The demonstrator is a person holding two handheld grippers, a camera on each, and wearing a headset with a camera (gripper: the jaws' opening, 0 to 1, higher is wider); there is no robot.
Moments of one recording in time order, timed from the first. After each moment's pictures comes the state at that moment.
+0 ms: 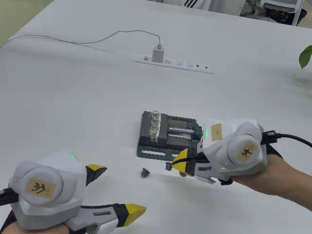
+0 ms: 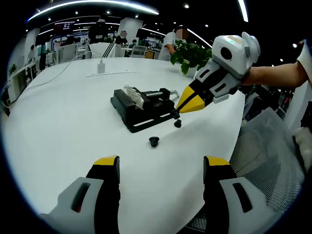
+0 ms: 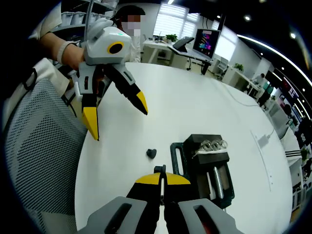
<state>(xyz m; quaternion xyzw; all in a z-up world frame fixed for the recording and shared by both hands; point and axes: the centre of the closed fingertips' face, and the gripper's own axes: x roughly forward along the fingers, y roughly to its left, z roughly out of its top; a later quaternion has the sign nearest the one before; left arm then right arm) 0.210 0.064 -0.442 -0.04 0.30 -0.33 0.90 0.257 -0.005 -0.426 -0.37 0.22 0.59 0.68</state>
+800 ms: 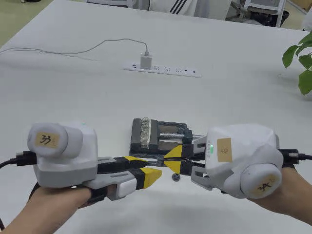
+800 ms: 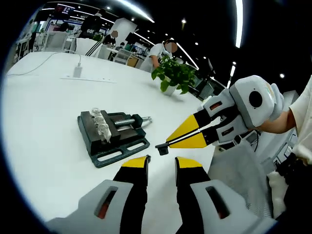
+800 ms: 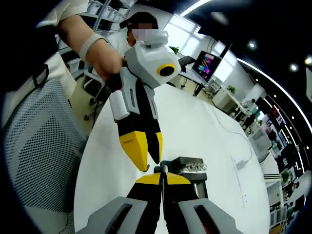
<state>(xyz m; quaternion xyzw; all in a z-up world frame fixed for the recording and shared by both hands) 0.240 0.003 -0.397 -0.16 0.29 -0.42 0.85 0.239 -0.003 -0.387 -0.41 0.13 0.58 0.69</state>
